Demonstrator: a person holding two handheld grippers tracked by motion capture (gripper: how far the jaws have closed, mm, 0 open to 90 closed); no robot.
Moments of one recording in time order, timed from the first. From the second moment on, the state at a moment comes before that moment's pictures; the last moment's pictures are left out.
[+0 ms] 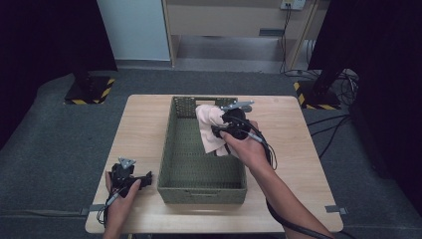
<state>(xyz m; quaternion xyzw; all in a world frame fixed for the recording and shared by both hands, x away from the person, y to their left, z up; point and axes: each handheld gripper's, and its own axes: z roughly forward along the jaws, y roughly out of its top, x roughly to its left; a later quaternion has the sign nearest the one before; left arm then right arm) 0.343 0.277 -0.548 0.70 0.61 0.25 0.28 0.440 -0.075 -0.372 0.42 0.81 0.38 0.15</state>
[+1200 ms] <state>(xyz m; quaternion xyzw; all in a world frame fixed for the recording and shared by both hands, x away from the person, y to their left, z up) 0.343 0.277 -0.548 0.70 0.61 0.25 0.28 0.439 -0.129 -0.364 0.44 0.79 0.39 0.16</state>
